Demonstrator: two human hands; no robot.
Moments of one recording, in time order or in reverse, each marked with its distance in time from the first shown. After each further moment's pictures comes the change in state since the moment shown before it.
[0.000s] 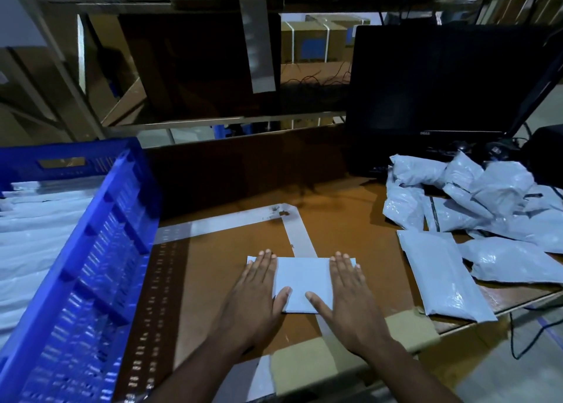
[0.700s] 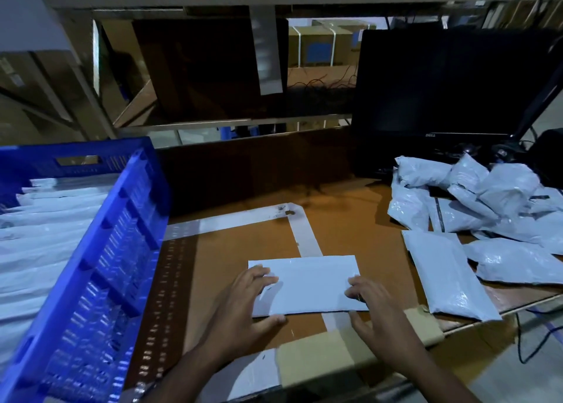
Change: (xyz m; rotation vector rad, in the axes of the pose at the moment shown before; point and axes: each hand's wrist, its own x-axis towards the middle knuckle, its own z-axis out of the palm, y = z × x) left_hand -0.036 -0.030 -0.017 -0.334 0.133 0.145; right_hand -0.041 0.038 -0.022 0.391 0.074 -0.137
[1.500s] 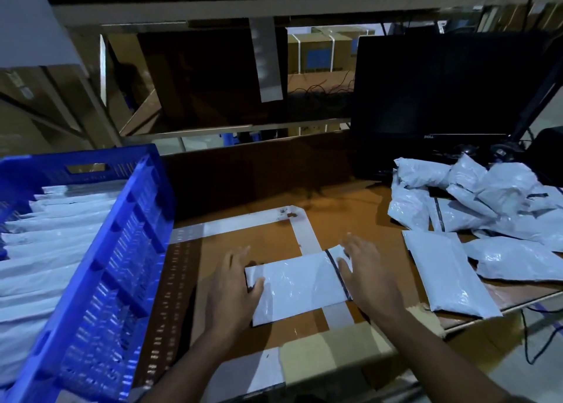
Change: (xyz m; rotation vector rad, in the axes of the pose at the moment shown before) left_hand 0.020 0.014 -0.015 0.169 0.267 -0.319; right_hand 0.067 -0.037 -0.012 -0.256 0.183 0.106
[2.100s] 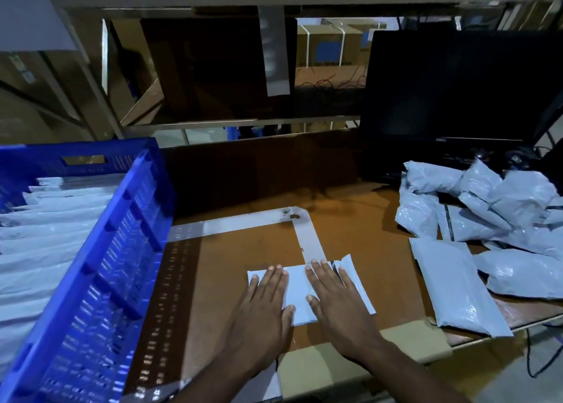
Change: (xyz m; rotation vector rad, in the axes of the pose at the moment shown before) left_hand -0.020 0.014 0.044 0.314 -0.341 0.299; right_hand -0.021 -0.012 0.057 -0.207 -0.261 -0.283
